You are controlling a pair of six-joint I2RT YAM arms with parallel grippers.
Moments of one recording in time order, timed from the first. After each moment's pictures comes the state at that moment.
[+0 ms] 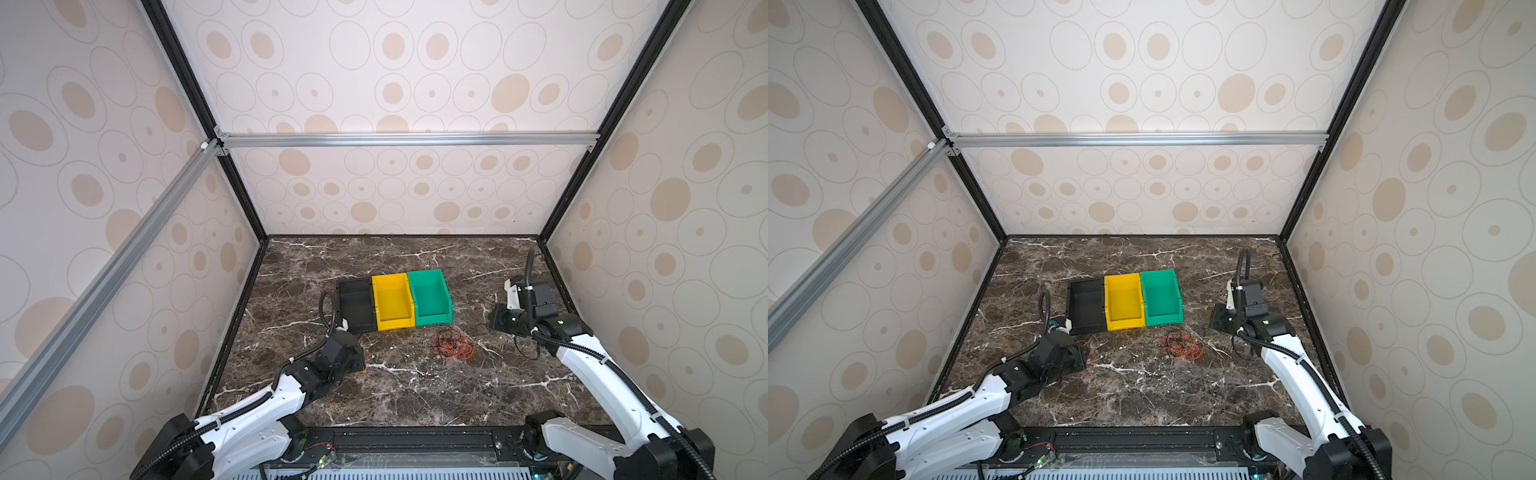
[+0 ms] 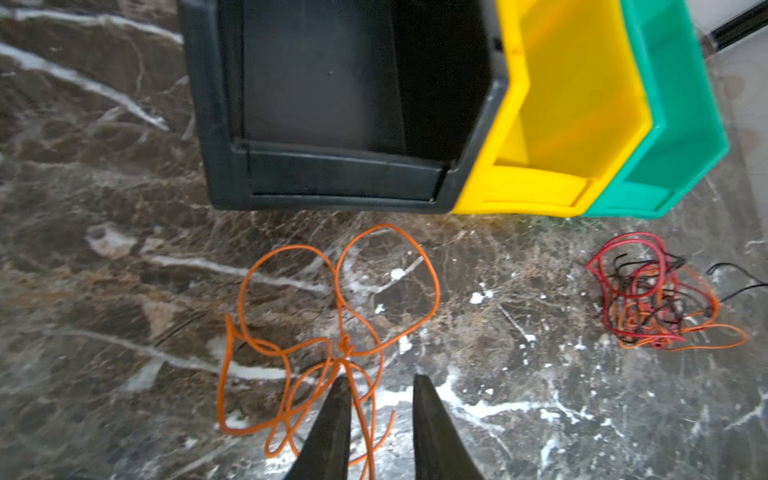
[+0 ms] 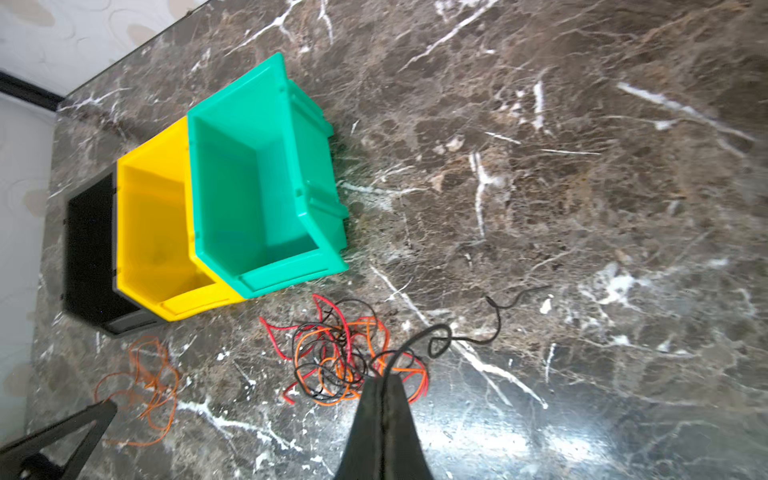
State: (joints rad) left arm -0.70 0.98 0.41 -0.23 -0.18 -0.81; right arm 0.22 1.07 0.85 -0.66 -0.15 0.47
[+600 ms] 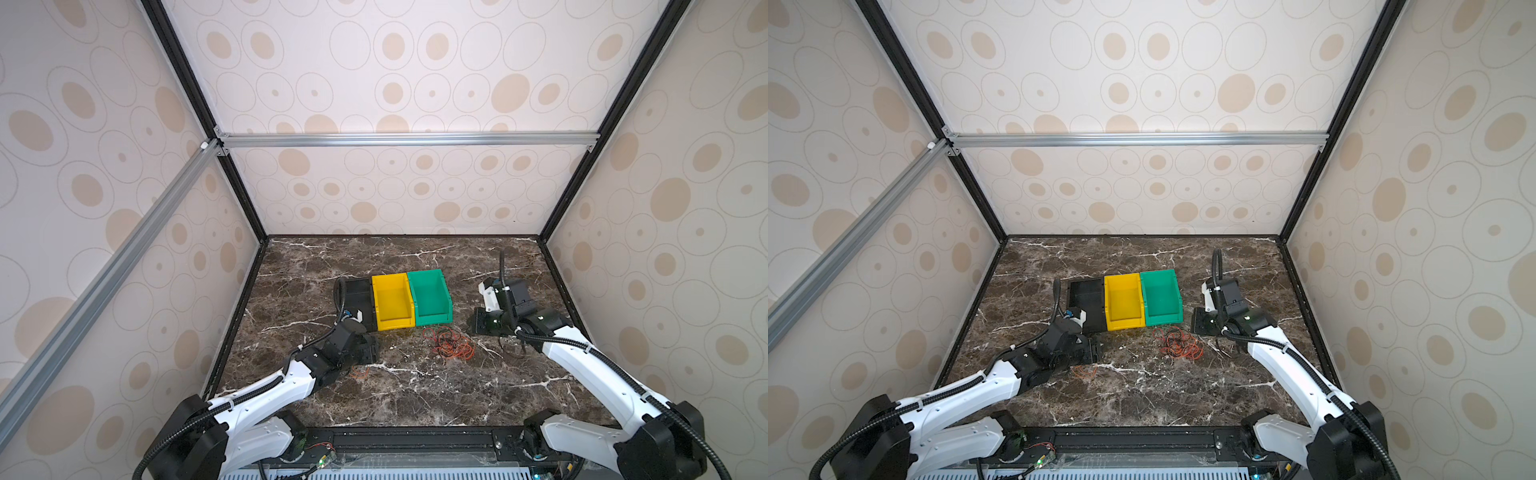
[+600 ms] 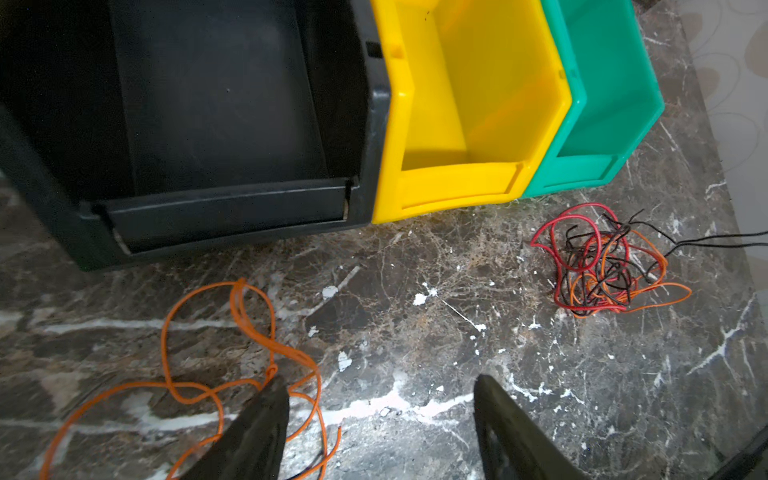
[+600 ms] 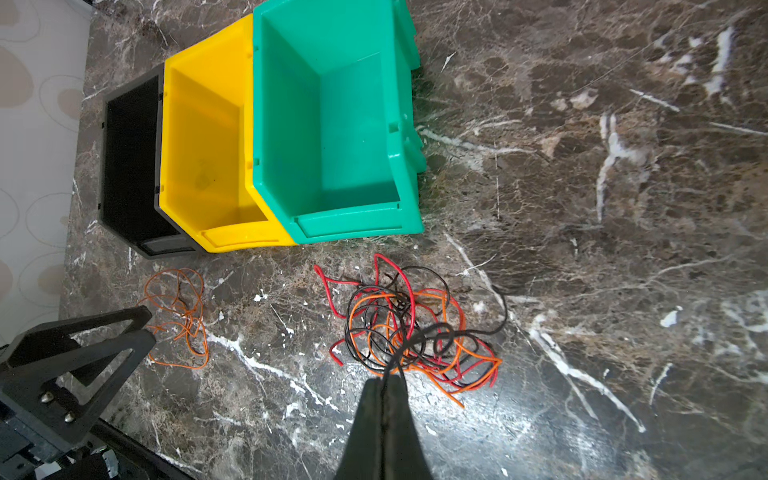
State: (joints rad) left arm -0.71 1.11 0.51 -0.19 -0.06 -0.70; right arm 0.38 1.15 0.86 -0.64 -0.18 0.47
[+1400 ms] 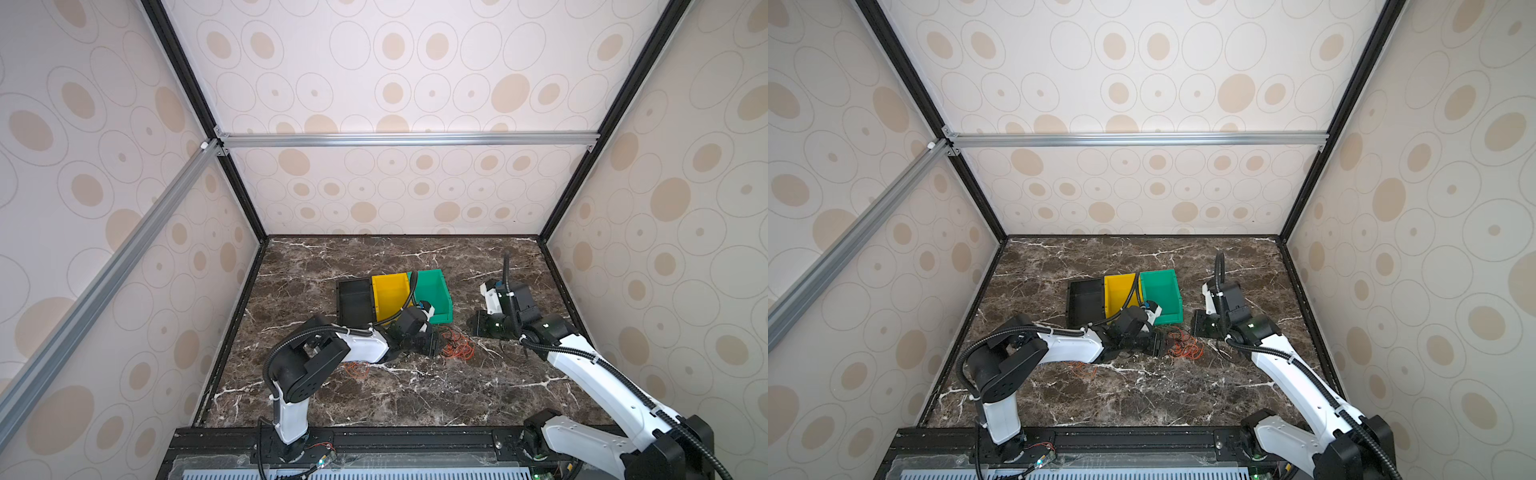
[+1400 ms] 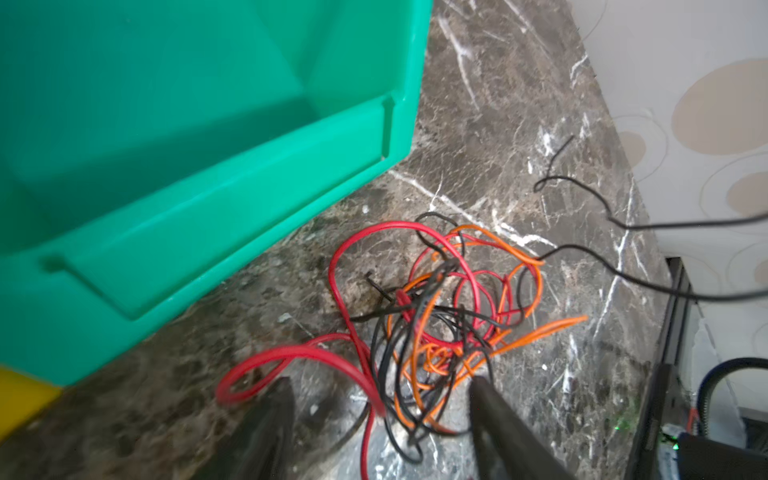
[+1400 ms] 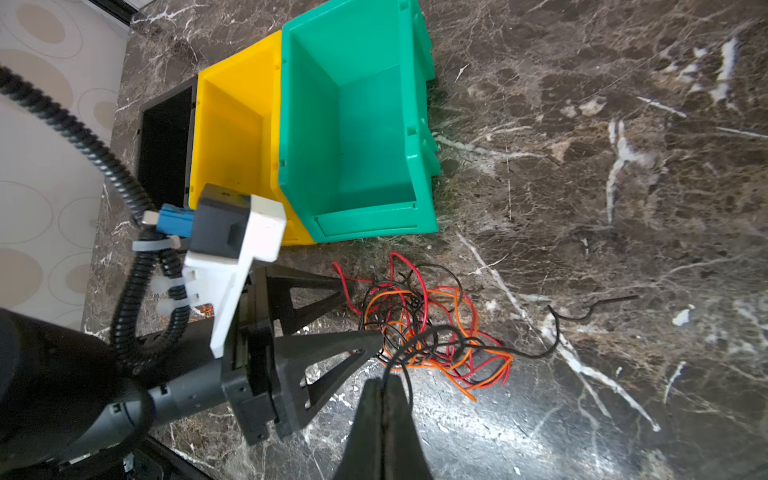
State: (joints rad) left arm -0.89 1.88 0.93 0.22 0.21 -0.61; right arm 0.39 1.08 0.84 -0.63 -0.18 0.49
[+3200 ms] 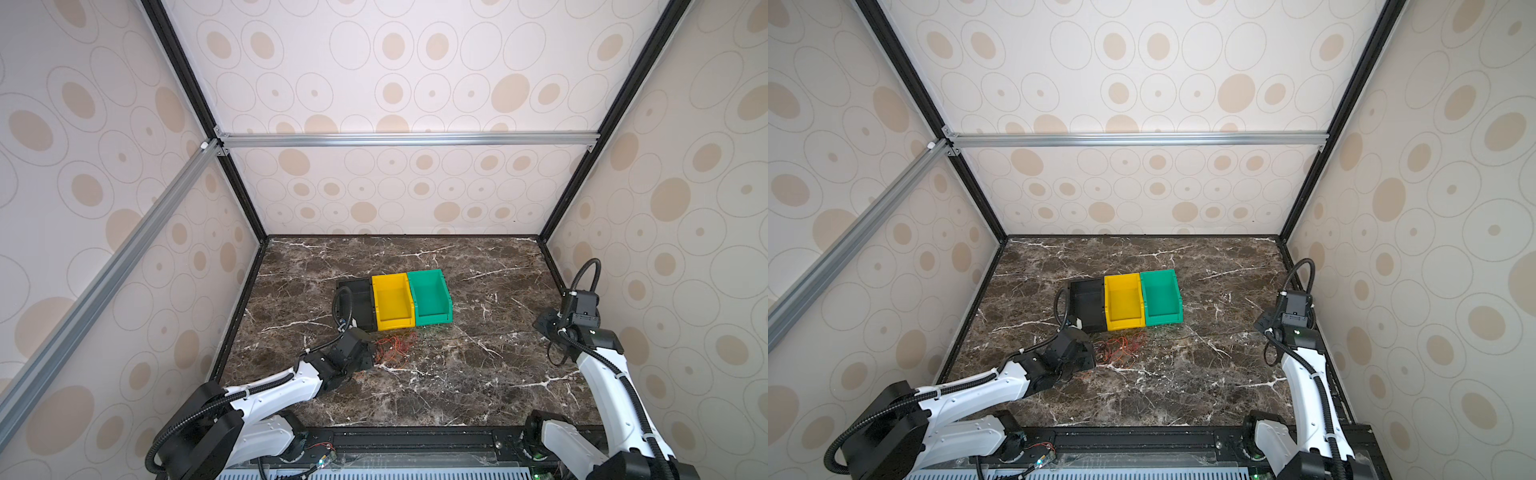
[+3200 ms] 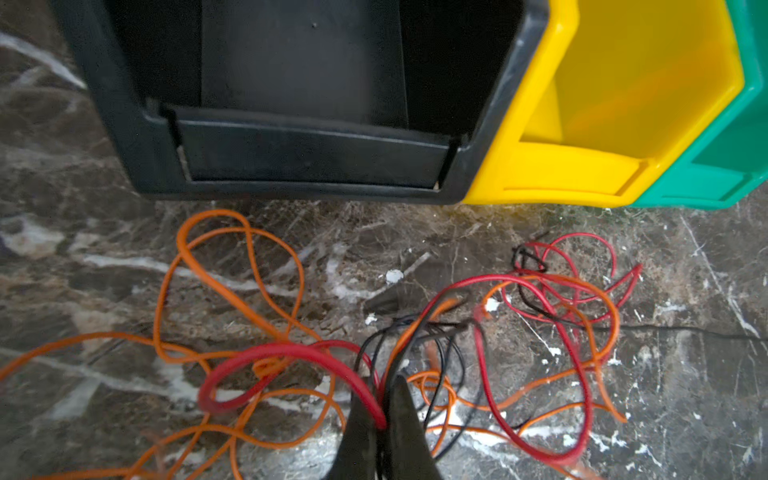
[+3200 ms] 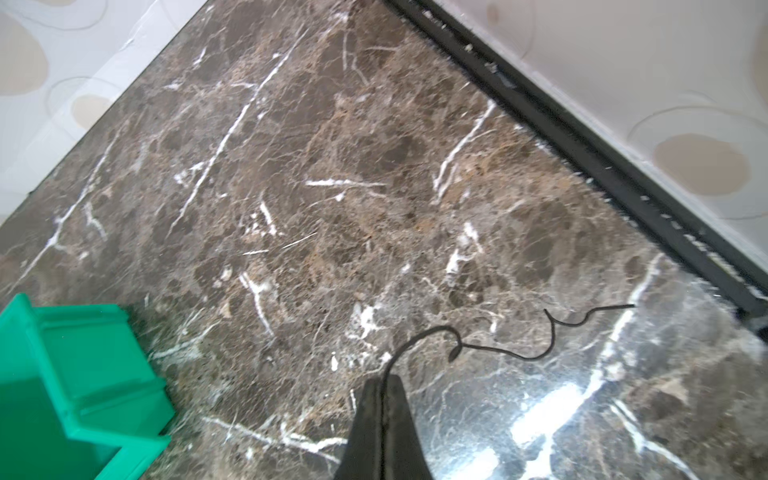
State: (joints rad) left arm -0.74 1.17 0.45 -0.19 -0.20 -0.86; right arm -0.20 0.99 0.78 -0.69 0.03 0.53
